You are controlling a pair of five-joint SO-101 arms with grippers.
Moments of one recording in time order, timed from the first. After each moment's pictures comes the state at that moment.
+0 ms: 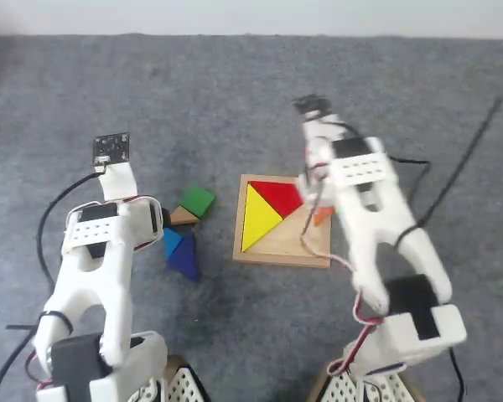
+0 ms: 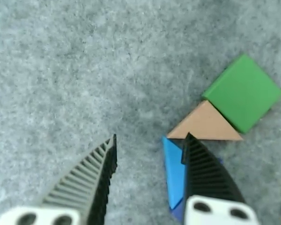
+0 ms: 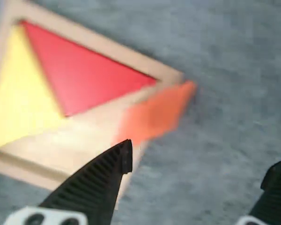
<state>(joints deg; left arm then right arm) -16.3 -16.3 55.0 46.5 3.9 -12.5 4.2 14.4 68.0 8.3</state>
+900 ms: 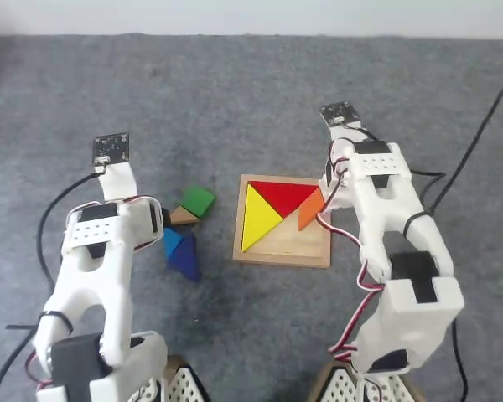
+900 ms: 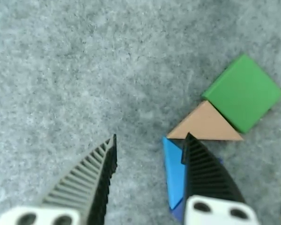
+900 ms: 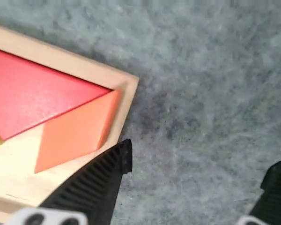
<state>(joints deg) -16.3 -16.3 55.0 46.5 3.9 -8.3 14.6 14.4 60.3 11.1</state>
